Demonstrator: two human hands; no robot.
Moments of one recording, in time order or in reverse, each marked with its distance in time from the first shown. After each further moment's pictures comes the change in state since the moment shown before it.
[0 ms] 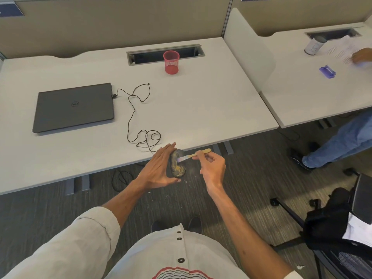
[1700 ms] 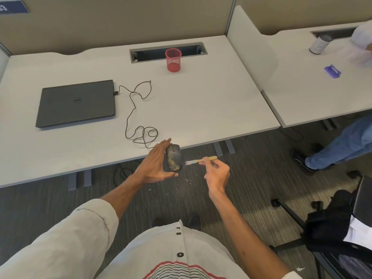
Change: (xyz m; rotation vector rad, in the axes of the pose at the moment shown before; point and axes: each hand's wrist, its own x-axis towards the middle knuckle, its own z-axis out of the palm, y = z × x) left_hand -0.001 0.005 -0.007 -0.026 -0.007 -0.109; right_hand 0.003 0.039 -0.020 0.087 0.094 0.102
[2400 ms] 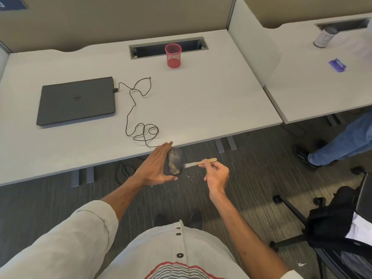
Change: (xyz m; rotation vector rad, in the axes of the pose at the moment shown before) left_hand -0.009 -0.003 0.010 0.086 -0.049 0.036; right_hand -0.003 0.017 -0.005 0.026 -0.040 0.038
